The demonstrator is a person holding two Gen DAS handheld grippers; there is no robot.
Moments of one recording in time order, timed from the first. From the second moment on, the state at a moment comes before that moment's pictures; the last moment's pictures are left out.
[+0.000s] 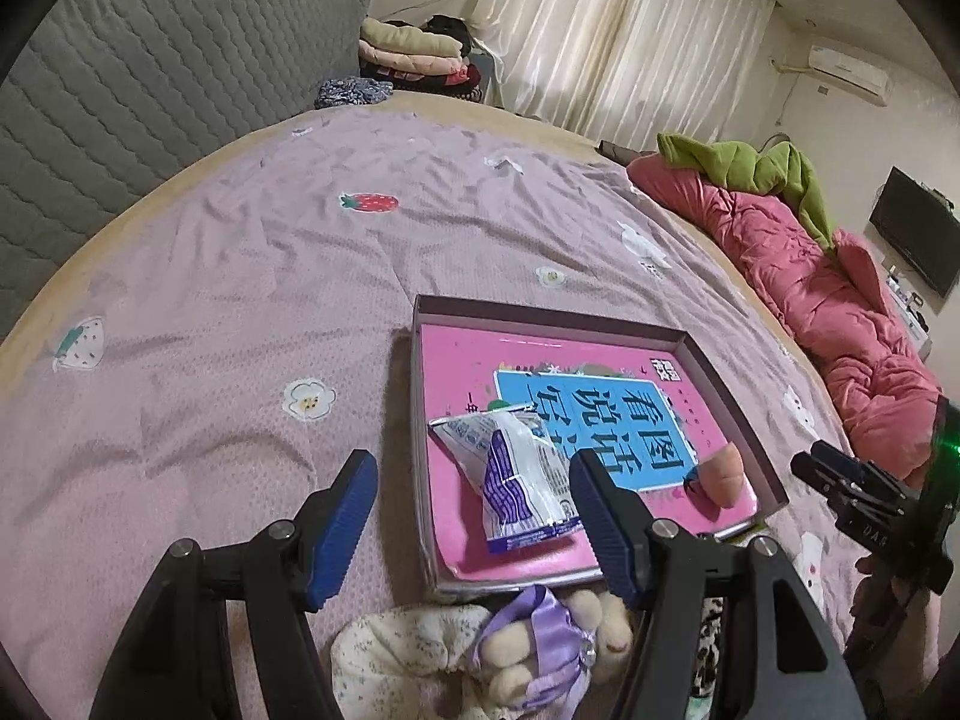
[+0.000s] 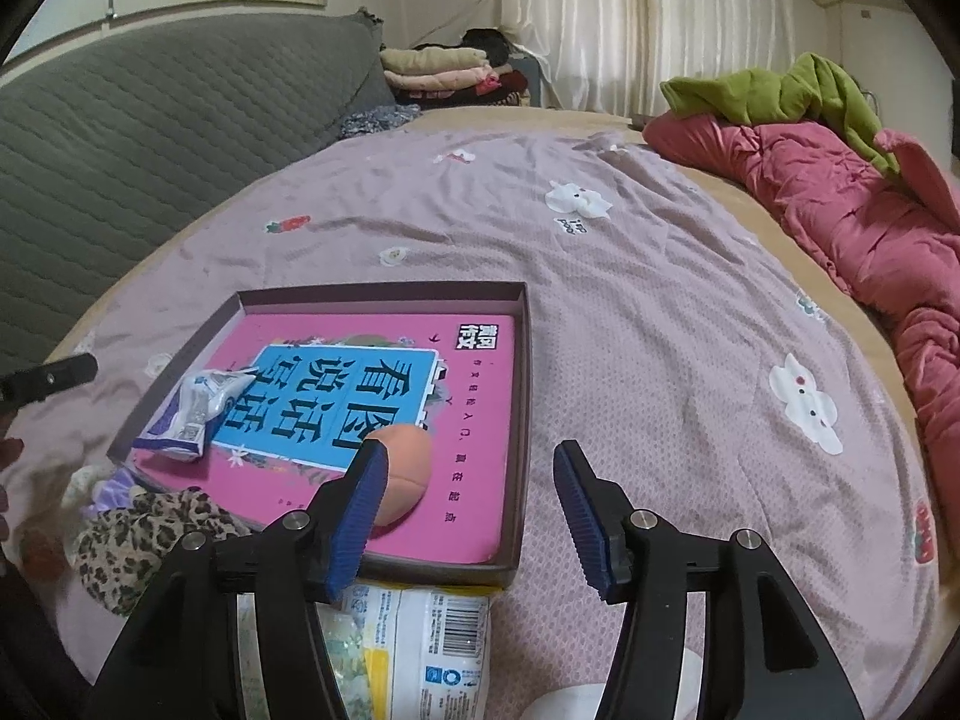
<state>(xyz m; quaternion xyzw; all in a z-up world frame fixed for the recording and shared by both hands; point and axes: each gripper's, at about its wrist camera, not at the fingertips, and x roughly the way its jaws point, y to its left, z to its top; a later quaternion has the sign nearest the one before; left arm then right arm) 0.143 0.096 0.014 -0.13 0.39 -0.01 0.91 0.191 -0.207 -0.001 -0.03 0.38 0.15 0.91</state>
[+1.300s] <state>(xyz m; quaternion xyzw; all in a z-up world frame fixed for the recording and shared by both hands) 0.075 0.105 -0.006 -0.14 0.44 0.02 0.89 0.108 -0.173 -0.005 -0.05 0.40 0.23 0.88</state>
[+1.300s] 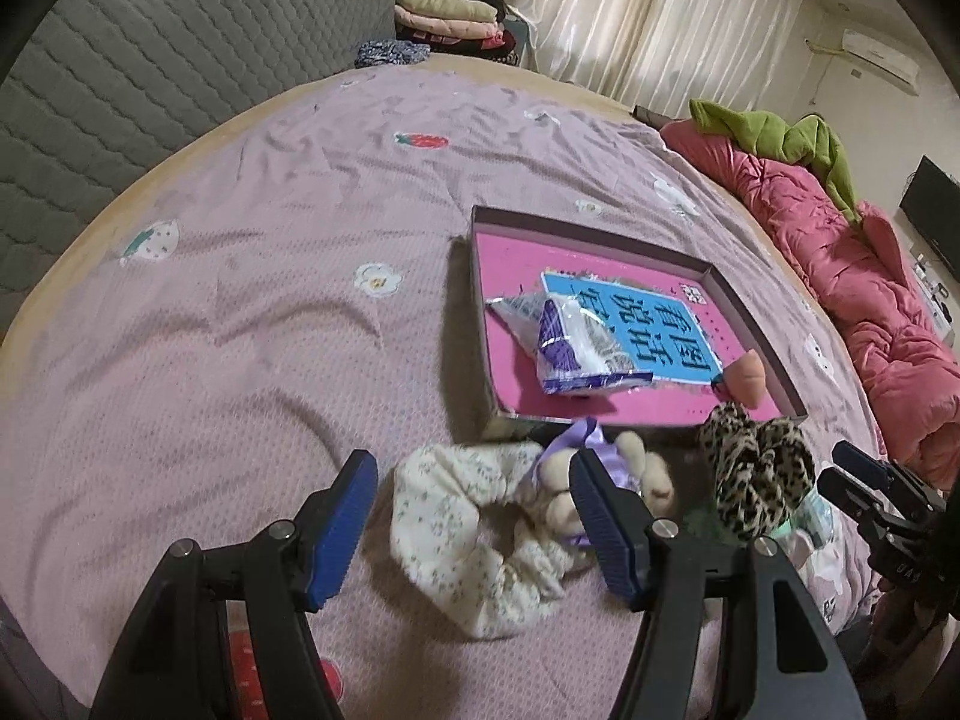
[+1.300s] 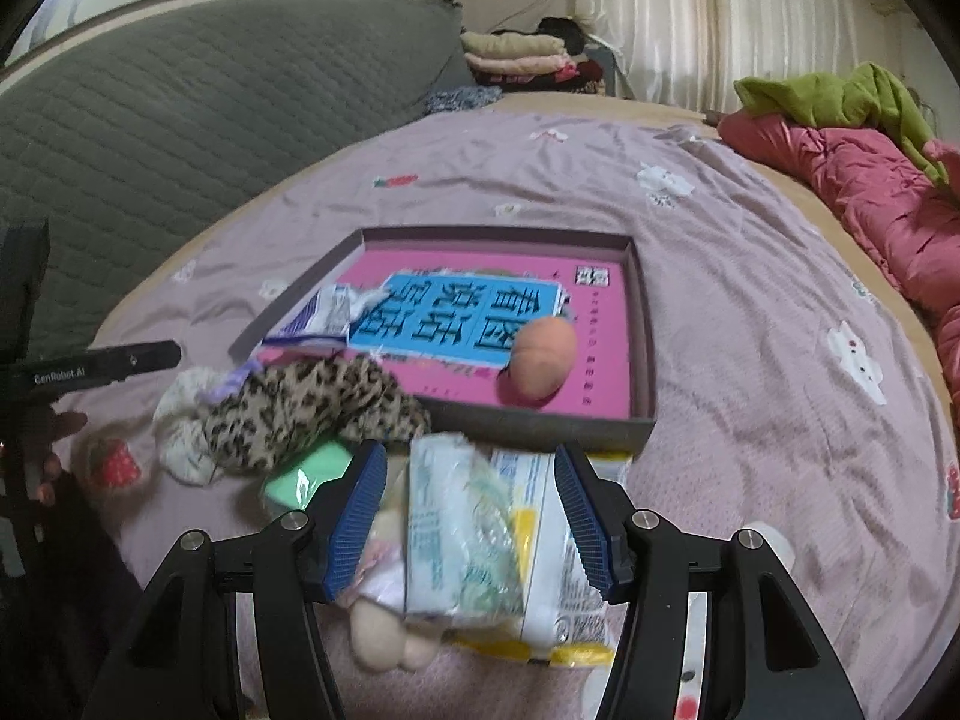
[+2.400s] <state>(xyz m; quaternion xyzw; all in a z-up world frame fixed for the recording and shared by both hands) 0.088 0.109 -0.058 -0.13 0.49 0.03 0.86 0.127 -0.177 -0.047 -0.04 0.46 0.21 0.86</state>
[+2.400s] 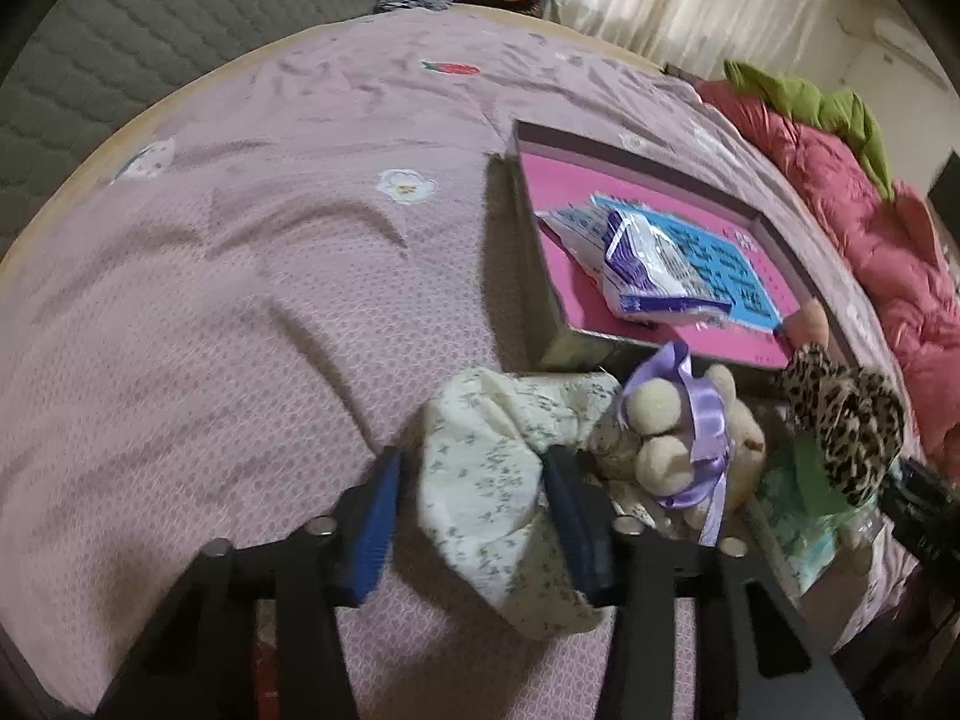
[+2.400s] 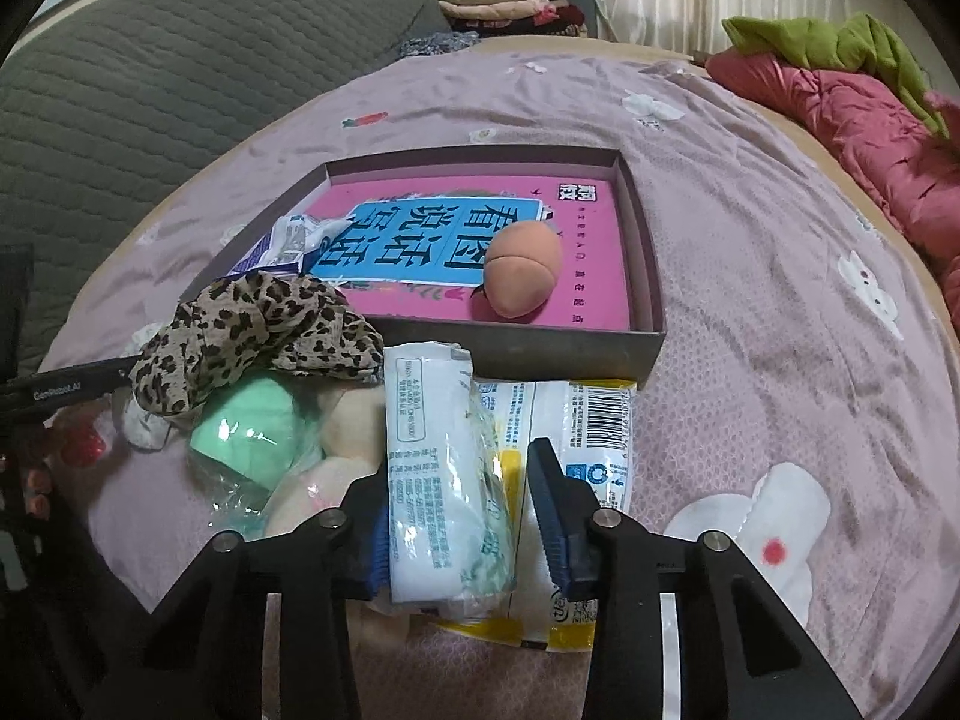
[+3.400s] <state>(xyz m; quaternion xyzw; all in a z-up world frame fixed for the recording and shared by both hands) 0.062 0.091 0.016 -0.10 0.33 -0.04 0.94 0.127 -0.185 -0.020 0.02 0.41 0.24 0.88</state>
